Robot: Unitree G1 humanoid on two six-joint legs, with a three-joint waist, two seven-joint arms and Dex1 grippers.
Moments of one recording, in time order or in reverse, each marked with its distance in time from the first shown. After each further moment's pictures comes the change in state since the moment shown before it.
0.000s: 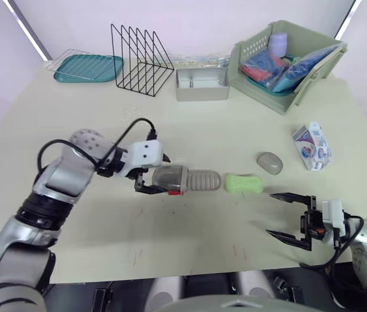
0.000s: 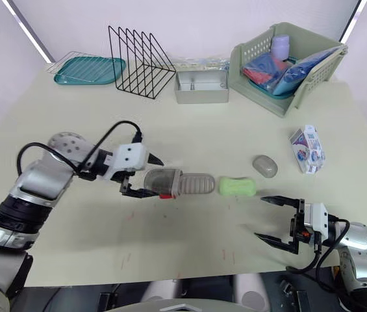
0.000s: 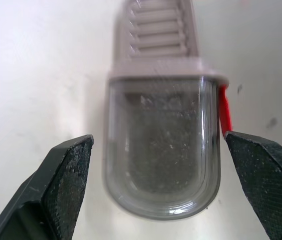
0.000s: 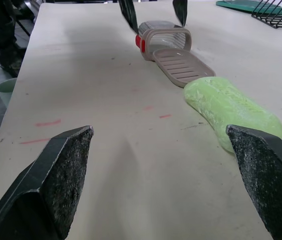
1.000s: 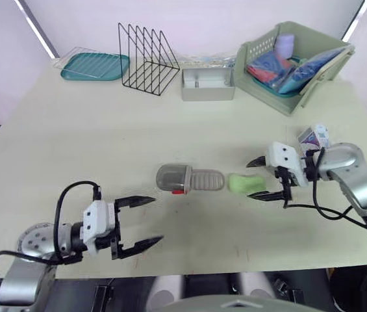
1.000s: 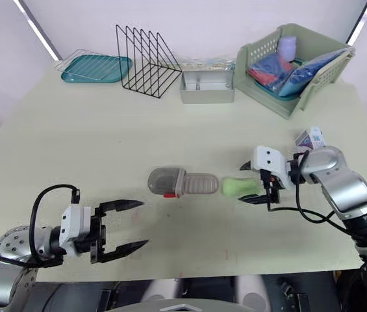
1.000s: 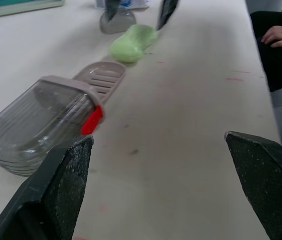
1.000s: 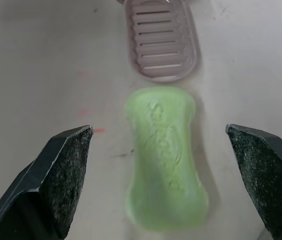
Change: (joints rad) left arm 0.862 -0.202 0.445 -0.267 -0.311 -0.383 0.104; right arm -0.628 -0.224 0.413 -0.257 -0.287 0.829 -0.177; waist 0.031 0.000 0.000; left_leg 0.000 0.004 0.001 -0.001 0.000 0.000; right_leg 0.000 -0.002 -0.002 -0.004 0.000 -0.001
